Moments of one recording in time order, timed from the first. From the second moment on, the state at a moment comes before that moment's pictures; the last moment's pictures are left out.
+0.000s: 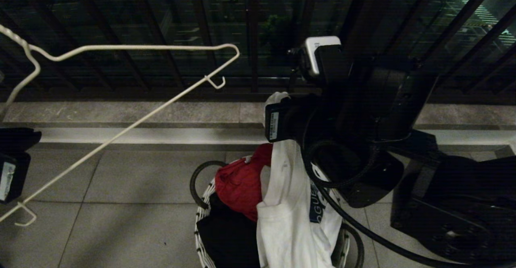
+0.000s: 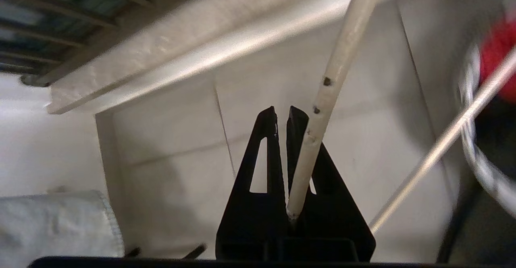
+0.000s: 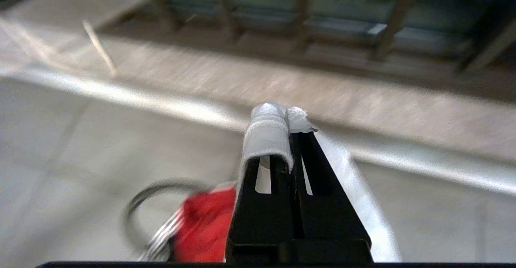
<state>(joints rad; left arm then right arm) -0.43 0.96 -0.96 0.26 0.56 0.36 0.93 1.77 -1.16 -0.72 -0.61 -0.05</state>
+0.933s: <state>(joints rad) -0.45 0.93 -0.94 0.31 0.36 0.38 0.90 1.68 -1.20 -0.52 -0.54 0.06</state>
